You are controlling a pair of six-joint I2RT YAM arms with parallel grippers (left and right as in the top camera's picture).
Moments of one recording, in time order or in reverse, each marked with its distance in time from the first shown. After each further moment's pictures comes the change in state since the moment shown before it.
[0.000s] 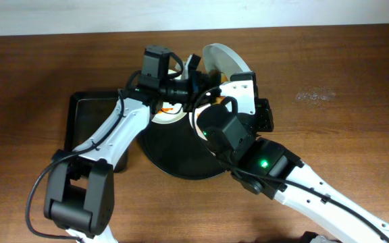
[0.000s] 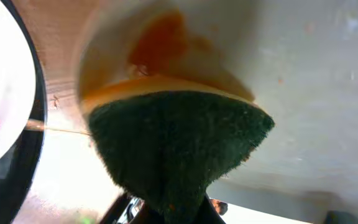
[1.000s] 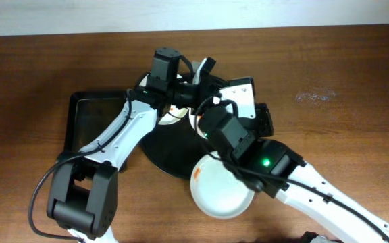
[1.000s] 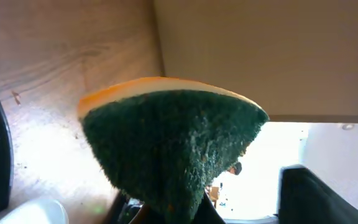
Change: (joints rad) left arm -0.044 -0.002 0.002 0.016 0.114 0.173; right arm -0.040 -0.003 0.011 -0.201 -0.178 0.114
